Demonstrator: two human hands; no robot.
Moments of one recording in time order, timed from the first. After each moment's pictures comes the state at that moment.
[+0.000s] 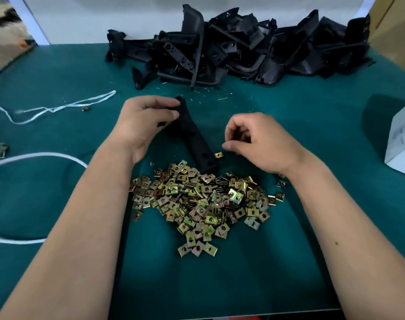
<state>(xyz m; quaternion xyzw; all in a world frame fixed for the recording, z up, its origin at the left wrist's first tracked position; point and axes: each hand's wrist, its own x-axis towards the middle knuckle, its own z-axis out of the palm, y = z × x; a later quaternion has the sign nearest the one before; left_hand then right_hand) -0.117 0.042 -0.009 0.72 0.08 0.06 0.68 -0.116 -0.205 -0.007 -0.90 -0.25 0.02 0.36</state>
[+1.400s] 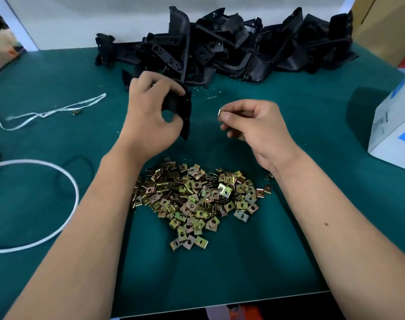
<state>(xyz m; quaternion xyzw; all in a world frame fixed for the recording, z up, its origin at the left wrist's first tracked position) -0.133 0.013 0.005 0.91 -0.14 0.25 0.29 -0.114 -0.202 -0.015 -0.71 -0.05 0.00 0.70</state>
